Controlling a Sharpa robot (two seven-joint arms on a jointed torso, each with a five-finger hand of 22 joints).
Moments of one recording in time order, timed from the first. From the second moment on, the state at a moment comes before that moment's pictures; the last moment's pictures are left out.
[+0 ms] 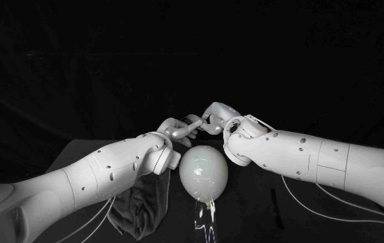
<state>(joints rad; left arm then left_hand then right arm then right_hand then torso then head) 1.23 -0.44 0.00 1.12 -0.50 -0.47 -0.08 1.22 -0.02 -0.02 0.29 0.05 0.96 0.16 0.38 0.34 1.14 0.10 0.24 0.12 1.07 0.05 0.84 0.53 0.17 0.94 0.20 0.56 0.33 1.40 -0.45 -0.17 1.22 -1.22 -0.55 -0.40 1.36 -0.08 0.55 0.10 0.05 1.06 0.05 0.33 0.44 1.39 0.04 1.23 0.91 1.45 -0.06 1.56 1.31 0.06 1.39 0.03 1.27 1.31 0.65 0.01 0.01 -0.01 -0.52</state>
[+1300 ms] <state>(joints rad) 1.23 -0.46 0.00 1.14 -0.43 -0.44 -0.05 1.35 -0.11 0.31 0.29 0.05 0.89 0.19 0.39 0.30 1.08 0.14 0.24 0.08 0.99 0.08 0.82 0.50 0.16 0.84 0.23 0.60 0.35 1.40 -0.45 -0.17 1.20 -1.23 -0.55 -0.42 1.36 -0.08 0.56 0.09 0.05 1.06 0.05 0.35 0.44 1.39 0.04 1.23 0.94 1.45 -0.06 1.56 1.31 0.06 1.39 0.03 1.27 1.31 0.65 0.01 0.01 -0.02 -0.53</state>
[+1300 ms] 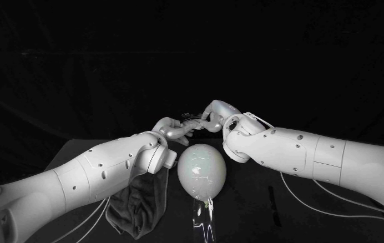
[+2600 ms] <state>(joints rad) 1.23 -0.47 0.00 1.15 -0.33 -0.39 0.00 1.51 -0.06 0.54 0.07 0.05 0.92 0.18 0.43 0.29 1.13 0.12 0.22 0.07 0.94 0.07 0.78 0.45 0.16 0.70 0.22 0.78 0.49 1.40 -0.44 -0.17 1.20 -1.23 -0.55 -0.42 1.35 -0.08 0.57 0.09 0.05 1.06 0.05 0.35 0.44 1.39 0.04 1.24 0.94 1.45 -0.06 1.56 1.31 0.05 1.40 0.03 1.27 1.31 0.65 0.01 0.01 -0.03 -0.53</state>
